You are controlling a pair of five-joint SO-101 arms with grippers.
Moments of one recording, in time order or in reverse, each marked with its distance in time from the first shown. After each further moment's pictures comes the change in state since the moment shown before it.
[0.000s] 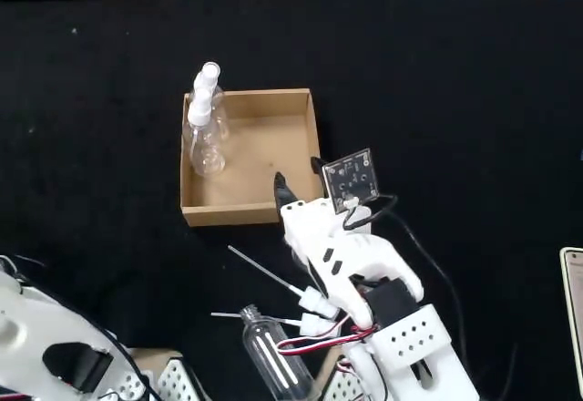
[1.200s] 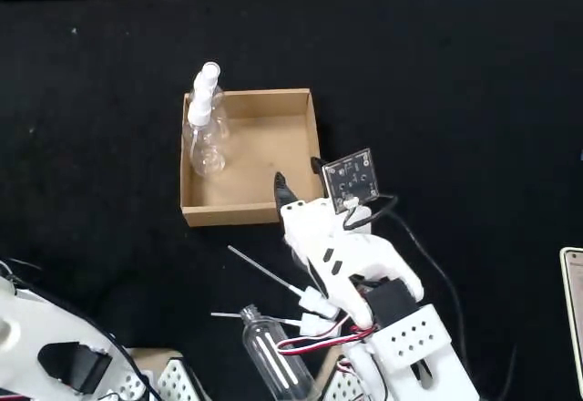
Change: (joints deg) left arm -2.1 4.0 -3.1 -0.5 0.0; right arm 0.0 0.0 0.0 0.0 0.0
